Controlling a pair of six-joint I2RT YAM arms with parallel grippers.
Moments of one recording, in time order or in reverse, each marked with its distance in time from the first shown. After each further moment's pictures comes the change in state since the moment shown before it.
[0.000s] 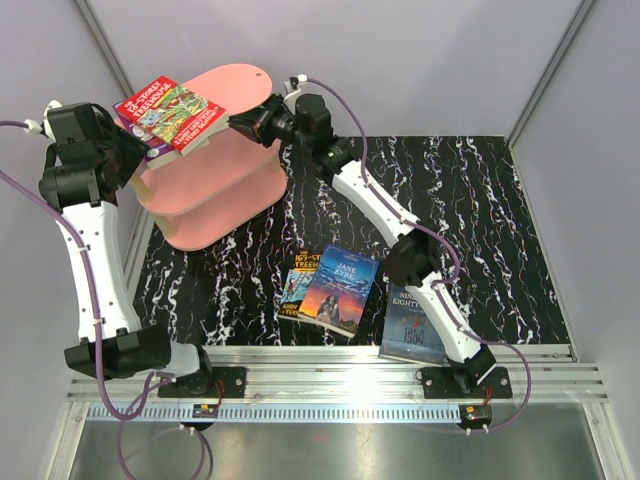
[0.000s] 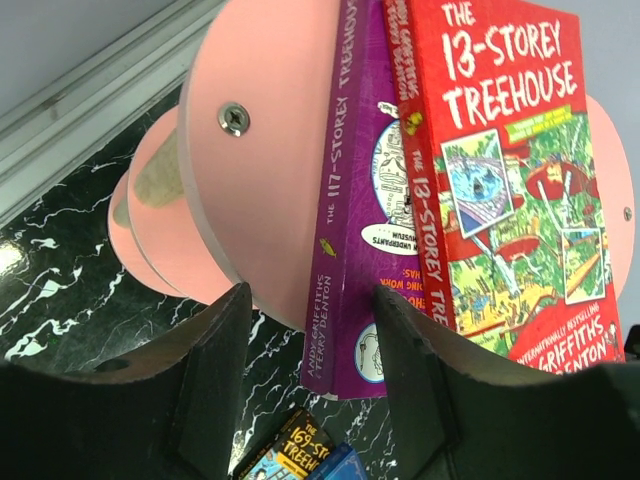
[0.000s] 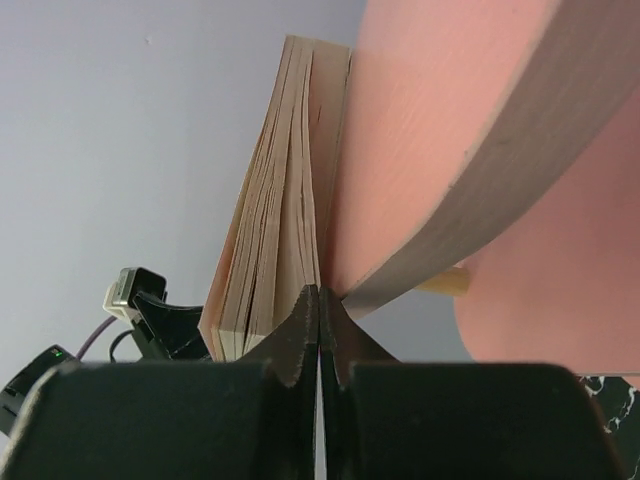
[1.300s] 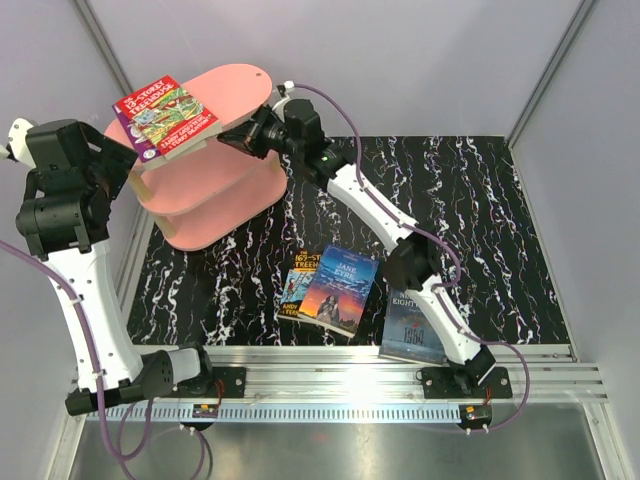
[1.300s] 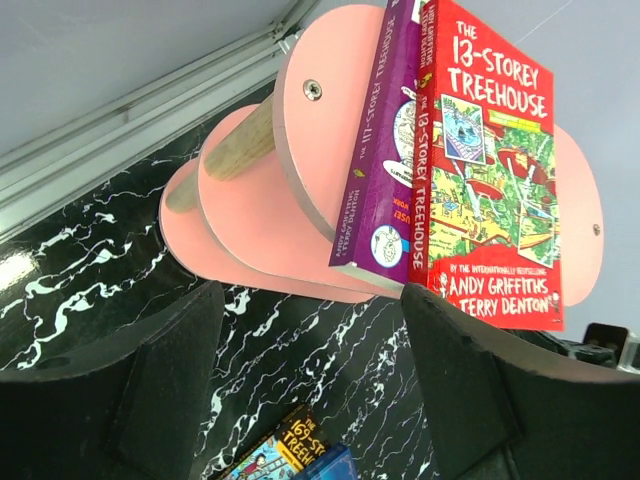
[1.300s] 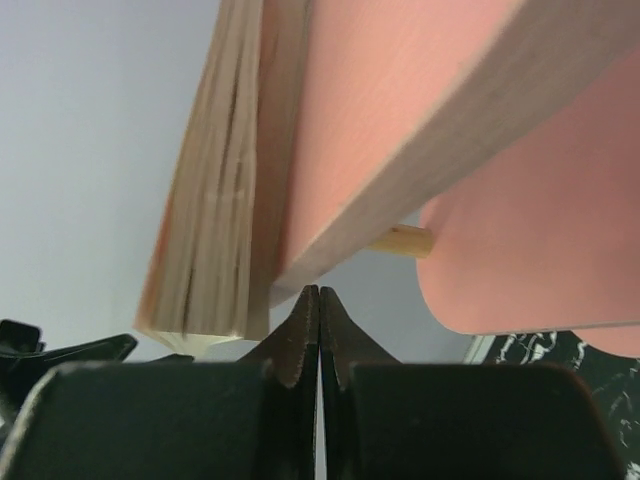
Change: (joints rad) left arm -0.035 -0.137 0.097 -0.189 -0.187 -0.068; right arm 0.047 -0.024 -0.019 -0.077 -0.003 -0.096
